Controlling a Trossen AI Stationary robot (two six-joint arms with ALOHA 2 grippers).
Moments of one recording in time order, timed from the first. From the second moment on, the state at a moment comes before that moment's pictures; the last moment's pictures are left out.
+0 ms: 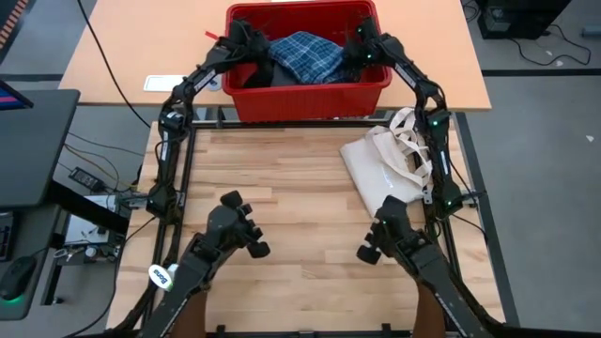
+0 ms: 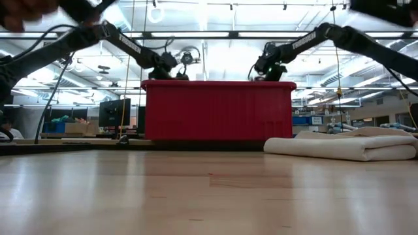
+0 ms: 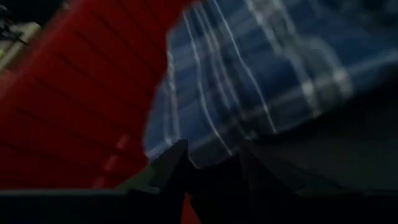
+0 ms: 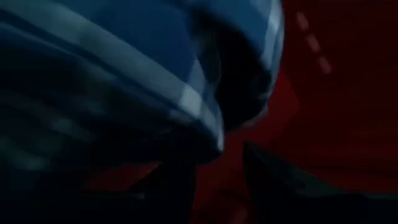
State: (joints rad) left arm 1.09 2.31 2.19 -0.40 0.16 0.71; right arm -1.10 2.34 2.32 -0.82 0.06 -0.68
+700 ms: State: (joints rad) left arm 0.96 1.95 2.19 -0.67 0.32 0.63; right arm -1.06 1.66 2.11 -0.96 -0.44 -0.56
